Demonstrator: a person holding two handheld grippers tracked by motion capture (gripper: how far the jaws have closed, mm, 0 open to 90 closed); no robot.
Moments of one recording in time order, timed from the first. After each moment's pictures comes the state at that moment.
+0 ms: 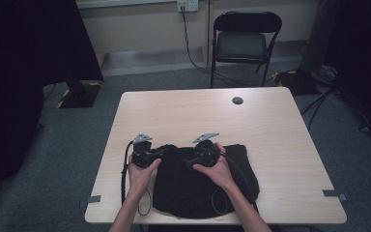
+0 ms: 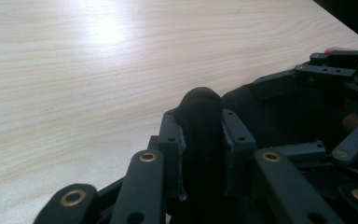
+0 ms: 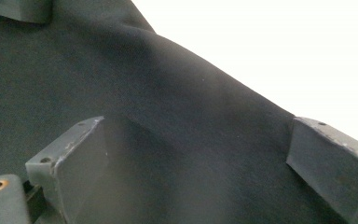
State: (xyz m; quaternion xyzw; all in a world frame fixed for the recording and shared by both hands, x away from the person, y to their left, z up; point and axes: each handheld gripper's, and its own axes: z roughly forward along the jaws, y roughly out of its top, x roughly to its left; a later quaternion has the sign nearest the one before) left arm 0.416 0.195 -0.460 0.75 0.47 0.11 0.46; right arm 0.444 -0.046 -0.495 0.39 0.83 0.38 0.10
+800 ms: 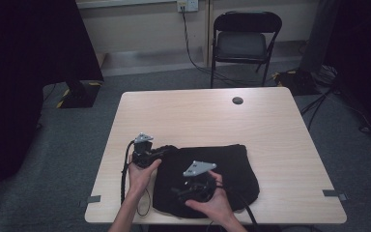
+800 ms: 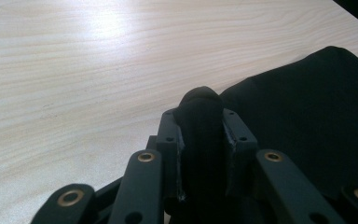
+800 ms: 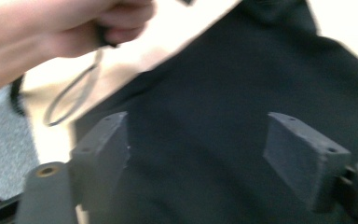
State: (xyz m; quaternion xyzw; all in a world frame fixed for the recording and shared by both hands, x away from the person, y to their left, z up) left arm 0.418 0.195 -0.462 0.75 0.48 0.11 0.44; right arm 0.318 -0.021 -0.459 0.30 0.84 0.43 0.10
